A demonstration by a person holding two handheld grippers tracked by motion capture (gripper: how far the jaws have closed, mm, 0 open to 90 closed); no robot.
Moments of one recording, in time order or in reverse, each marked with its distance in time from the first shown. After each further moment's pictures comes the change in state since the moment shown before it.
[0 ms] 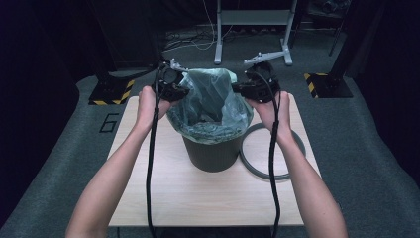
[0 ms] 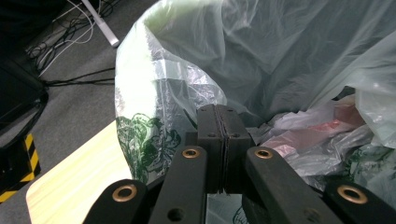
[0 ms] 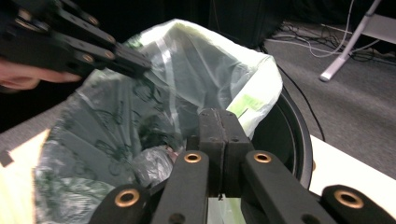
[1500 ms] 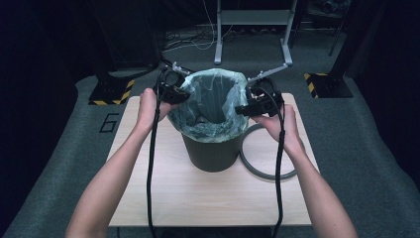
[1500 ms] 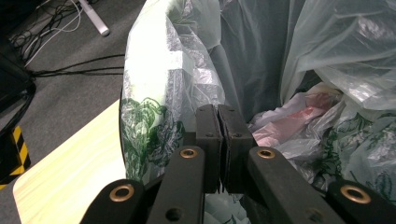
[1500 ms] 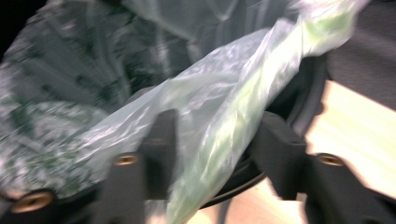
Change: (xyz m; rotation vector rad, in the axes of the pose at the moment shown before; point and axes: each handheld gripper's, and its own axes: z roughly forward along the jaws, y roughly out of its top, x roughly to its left) left arm 0.000 -0.005 0.006 0.046 -0.031 -0.003; right arm -0.014 -0.040 0.014 0.212 0.040 0.035
